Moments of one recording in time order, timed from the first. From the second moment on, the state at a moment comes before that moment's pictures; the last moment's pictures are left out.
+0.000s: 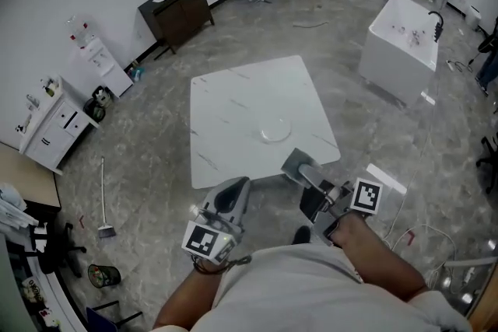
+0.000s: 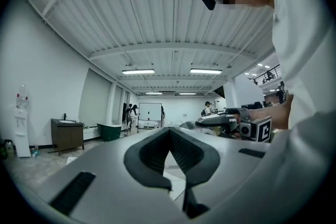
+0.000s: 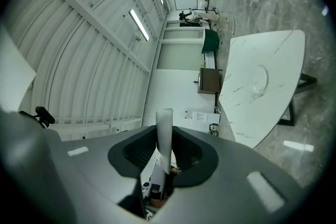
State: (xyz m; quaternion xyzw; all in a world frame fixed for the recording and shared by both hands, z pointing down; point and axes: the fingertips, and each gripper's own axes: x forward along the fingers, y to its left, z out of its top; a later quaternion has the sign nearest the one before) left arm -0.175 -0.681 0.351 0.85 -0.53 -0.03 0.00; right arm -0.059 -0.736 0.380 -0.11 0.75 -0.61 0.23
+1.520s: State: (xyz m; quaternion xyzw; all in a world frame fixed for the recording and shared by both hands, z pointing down) left arm -0.291 -1.112 0.603 0.87 -0.46 0.02 0.15; right arm -0.199 -1.103 0.723 -0.27 0.65 -0.71 0.05
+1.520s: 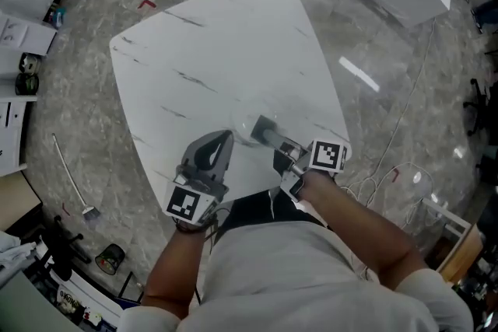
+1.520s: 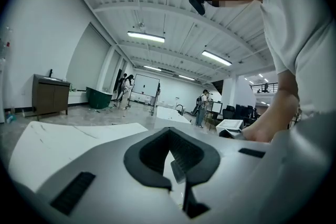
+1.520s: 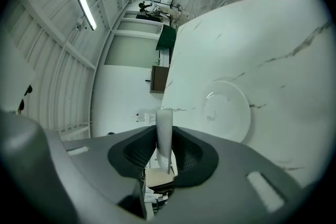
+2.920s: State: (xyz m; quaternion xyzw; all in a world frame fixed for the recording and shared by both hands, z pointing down) left arm -0.347 -1.145 0.700 0.85 -0.46 -0.01 0.24; right arm -0.231 -1.129 0.843 -0.33 0.64 -0.66 -0.21
